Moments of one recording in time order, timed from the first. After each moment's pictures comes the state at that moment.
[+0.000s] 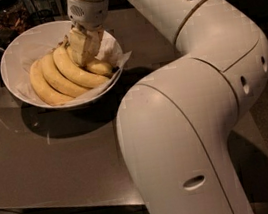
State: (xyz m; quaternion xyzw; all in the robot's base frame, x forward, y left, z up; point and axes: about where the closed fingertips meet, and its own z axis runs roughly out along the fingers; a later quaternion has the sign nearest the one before) arm 0.671 0.089 0.914 -0.47 0.87 0.11 0.09
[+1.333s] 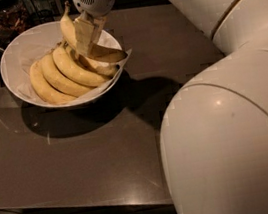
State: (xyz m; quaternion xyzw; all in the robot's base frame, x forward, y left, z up) arm 0.652 0.075 0.957 -0.53 0.83 0.10 0.16
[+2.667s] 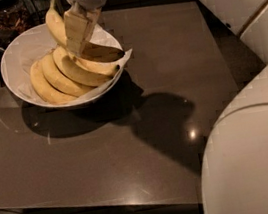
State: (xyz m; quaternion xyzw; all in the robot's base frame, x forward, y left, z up) arm 0.597 0.082 0.993 -0.55 0.81 0.11 0.17
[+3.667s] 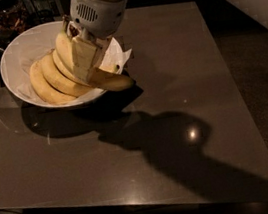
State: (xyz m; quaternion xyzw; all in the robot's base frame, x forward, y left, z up) arm 0.529 0.070 0.970 -0.52 0.84 0.12 0.14
